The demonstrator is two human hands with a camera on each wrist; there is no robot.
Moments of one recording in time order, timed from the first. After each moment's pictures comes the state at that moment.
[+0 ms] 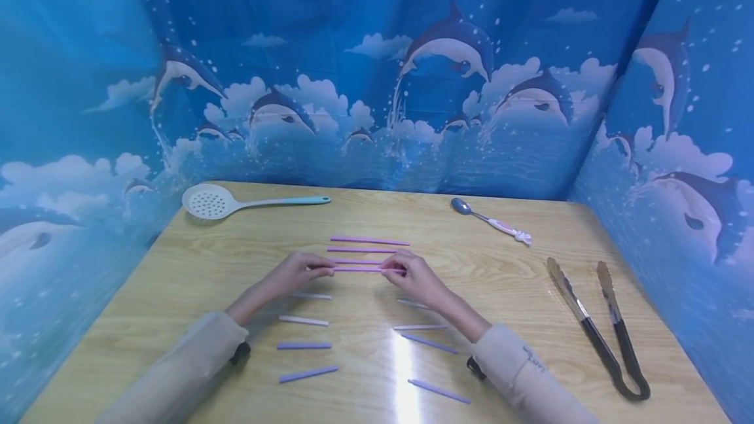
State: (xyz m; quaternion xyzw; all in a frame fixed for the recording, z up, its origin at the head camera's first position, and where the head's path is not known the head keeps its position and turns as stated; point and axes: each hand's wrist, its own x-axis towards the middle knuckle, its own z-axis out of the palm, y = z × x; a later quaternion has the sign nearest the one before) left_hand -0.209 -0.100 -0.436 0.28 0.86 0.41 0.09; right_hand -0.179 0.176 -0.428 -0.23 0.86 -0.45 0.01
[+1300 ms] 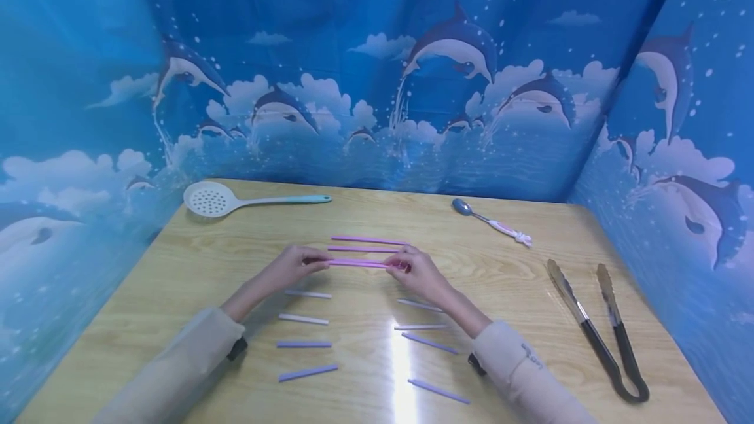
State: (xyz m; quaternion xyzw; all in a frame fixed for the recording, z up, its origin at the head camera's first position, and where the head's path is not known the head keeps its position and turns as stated) left_hand -0.213 -0.105 -0.430 0.26 0.88 0.39 0.08; right_hand -0.187 0.179 -0.431 -0.24 0.88 -0.41 -0.04
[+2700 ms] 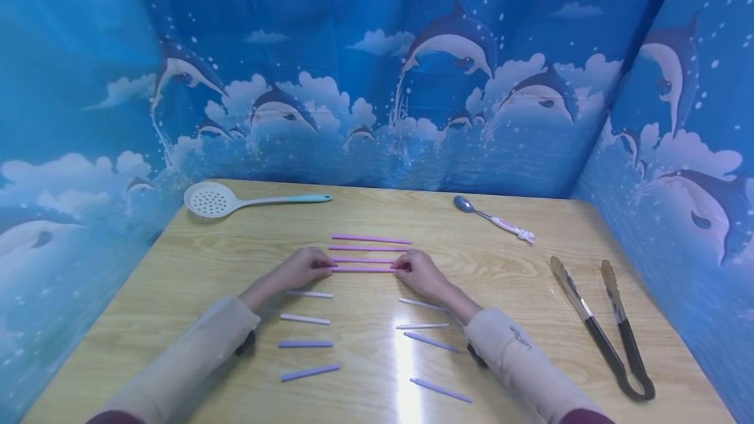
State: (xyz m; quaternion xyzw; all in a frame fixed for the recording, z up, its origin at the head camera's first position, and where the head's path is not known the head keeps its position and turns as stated) left_hand -0.235 -0.102 -0.458 0.29 0.89 0.32 0.10; right_hand -0.209 0.187 -0.461 -0.21 0.91 -0.36 0.01
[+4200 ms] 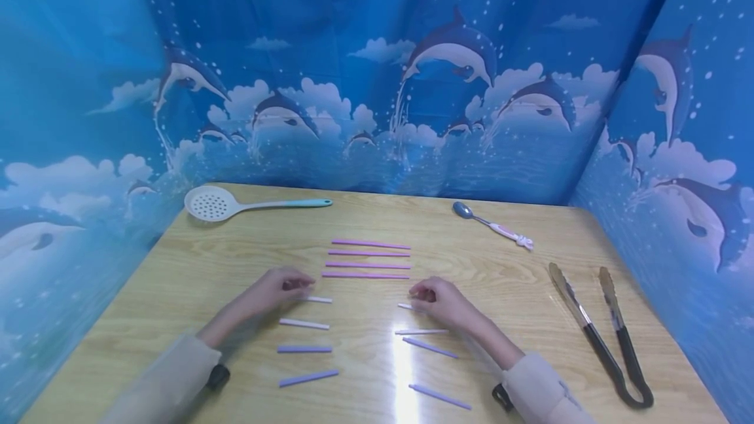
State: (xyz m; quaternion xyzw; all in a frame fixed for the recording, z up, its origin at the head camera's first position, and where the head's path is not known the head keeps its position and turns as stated) left_hand -0.192 -0.142 -0.454 0.24 0.88 0.39 0.11; right_hand -0.159 0.223 -0.445 -0.19 0.90 -0.38 0.10
